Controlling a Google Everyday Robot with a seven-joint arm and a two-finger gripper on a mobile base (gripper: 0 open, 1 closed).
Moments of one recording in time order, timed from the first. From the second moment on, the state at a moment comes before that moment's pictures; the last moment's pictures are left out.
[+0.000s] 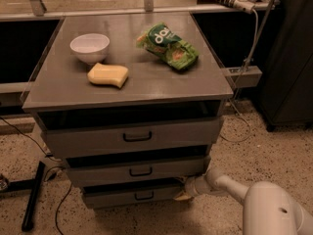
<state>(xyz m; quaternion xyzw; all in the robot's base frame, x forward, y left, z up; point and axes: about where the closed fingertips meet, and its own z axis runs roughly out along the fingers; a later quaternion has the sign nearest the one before) 0.603 -0.127 0.171 -0.66 0.65 0.16 0.34</state>
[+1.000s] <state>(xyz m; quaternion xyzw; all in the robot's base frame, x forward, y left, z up) 0.573 -0.133 0.178 -0.65 0.65 0.16 0.34</state>
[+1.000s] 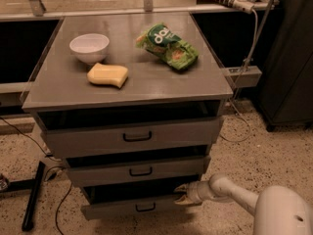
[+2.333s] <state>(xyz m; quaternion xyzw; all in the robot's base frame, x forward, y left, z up) 0.555 -0.134 0.180 -0.66 0.65 0.18 0.34</state>
